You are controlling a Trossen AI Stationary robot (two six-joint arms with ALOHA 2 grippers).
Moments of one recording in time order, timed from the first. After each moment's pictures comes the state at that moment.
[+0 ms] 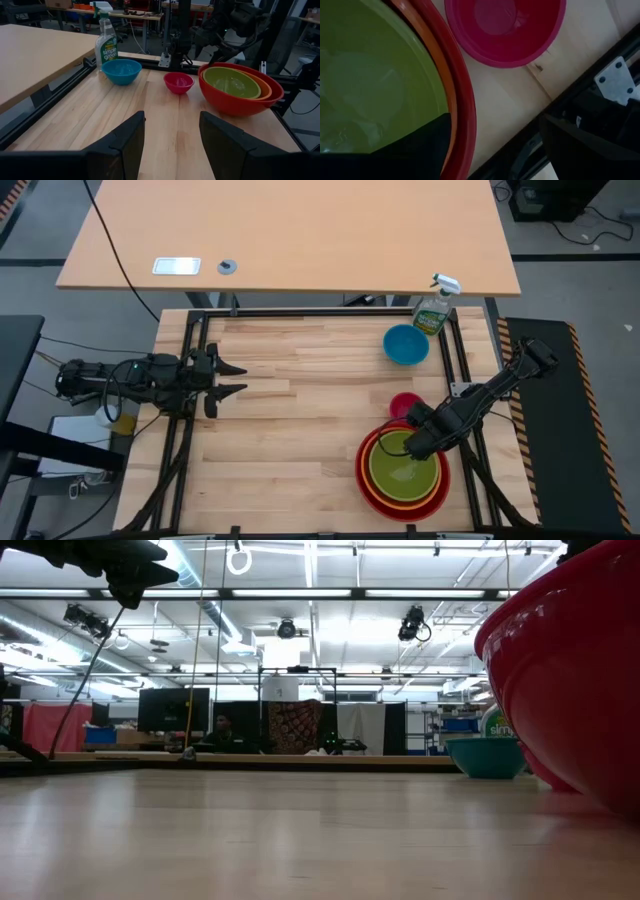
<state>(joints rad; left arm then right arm) -0.11 0.39 0.52 -0.30 -0.22 -0.13 0.59 1.42 1.10 -1.44 0.04 1.35</state>
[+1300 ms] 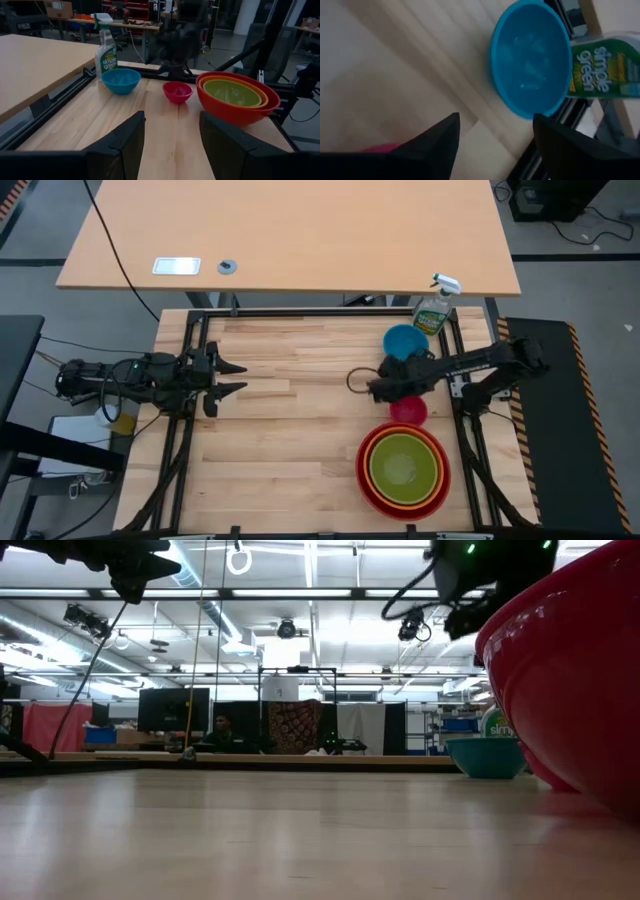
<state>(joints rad) -0.12 0.39 0.52 -0.25 -0.22 -0.12 0.05 1.50 1.06 -1.31 0.58 0.78</state>
